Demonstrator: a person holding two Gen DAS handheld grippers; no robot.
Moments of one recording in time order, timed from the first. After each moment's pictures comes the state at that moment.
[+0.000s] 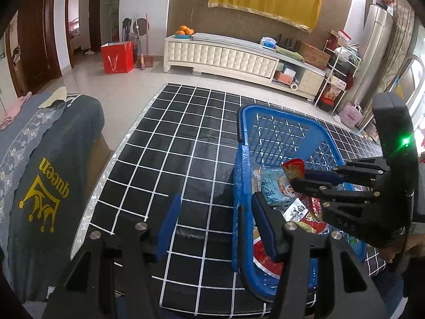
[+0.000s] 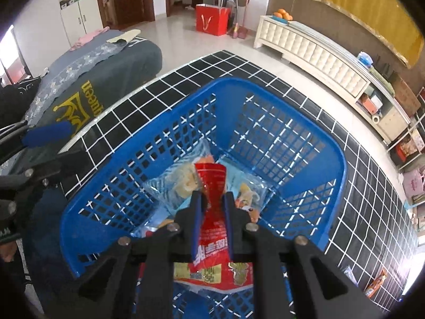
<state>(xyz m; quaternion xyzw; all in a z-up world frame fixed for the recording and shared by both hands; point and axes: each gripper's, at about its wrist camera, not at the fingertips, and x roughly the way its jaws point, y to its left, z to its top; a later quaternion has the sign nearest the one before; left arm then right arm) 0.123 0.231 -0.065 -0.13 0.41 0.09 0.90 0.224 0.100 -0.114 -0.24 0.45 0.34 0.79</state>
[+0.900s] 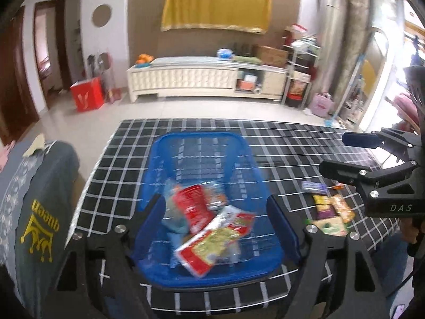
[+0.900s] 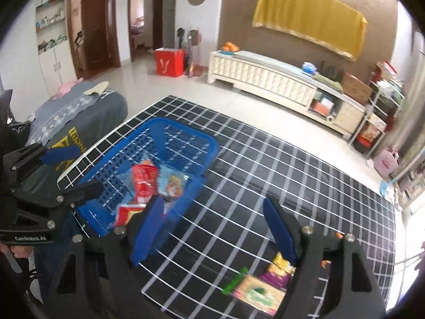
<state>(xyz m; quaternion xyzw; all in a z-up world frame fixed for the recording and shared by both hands) 0.126 0.104 -0.010 -0.04 0.37 0.01 0.93 0.182 -0.068 -0.011 -0.17 0.37 0.27 0.88</state>
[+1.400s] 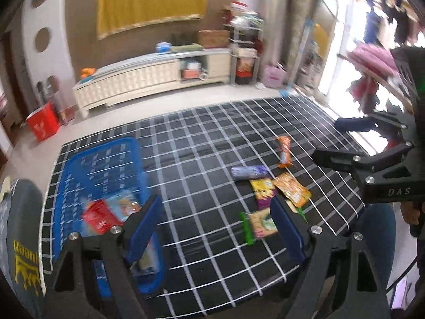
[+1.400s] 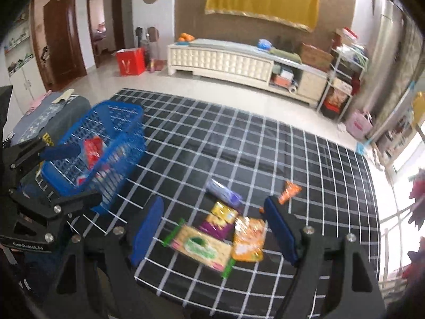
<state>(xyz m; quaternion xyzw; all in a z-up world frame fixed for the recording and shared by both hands) 0.162 -0.028 -0.028 0.04 0.40 -0.11 0.91 0.175 -0.198 -0.031 -0.12 0.40 0.19 0.89</state>
